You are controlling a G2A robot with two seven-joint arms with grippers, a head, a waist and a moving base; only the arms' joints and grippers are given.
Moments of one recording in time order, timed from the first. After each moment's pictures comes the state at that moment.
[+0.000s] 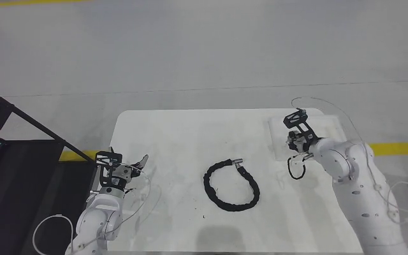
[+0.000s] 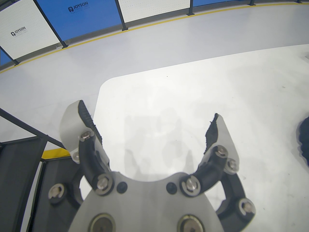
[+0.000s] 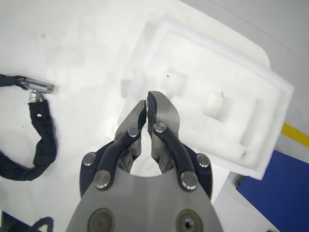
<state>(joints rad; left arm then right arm) 1.73 -1.15 -1.60 -1.80 1.33 0.00 0.00 -1.14 -1.12 1.43 -1.66 -1.10 -0.27 1.01</state>
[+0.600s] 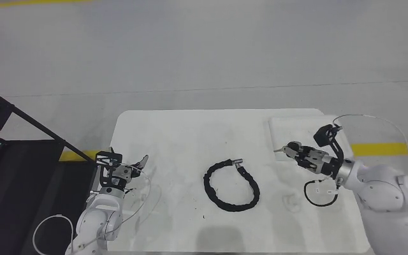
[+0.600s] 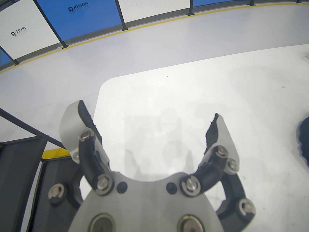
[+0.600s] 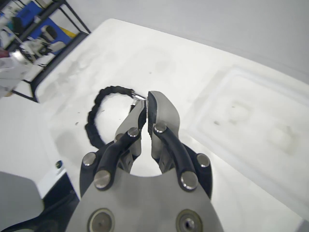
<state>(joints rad) 1.73 -1.15 -1.60 -1.80 1.33 0.00 0.00 -1.39 -1.08 1.68 -1.67 -0.36 -0.75 0.90</state>
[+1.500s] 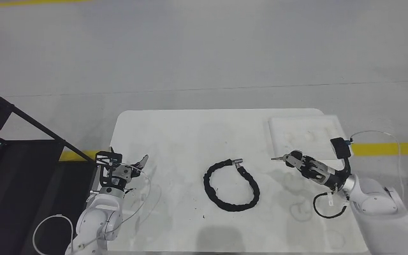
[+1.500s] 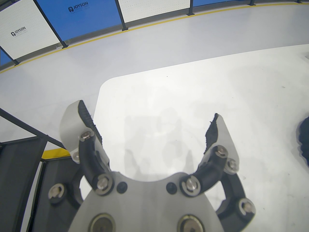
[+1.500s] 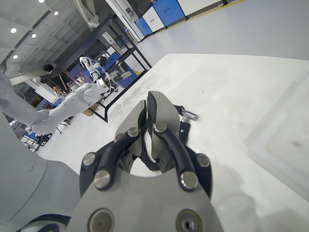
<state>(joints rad) 1.73 -1.15 -1.60 -1.80 1.33 0.00 0.00 -1.40 -1.03 1.56 -1.46 0.06 -0.99 0.80</state>
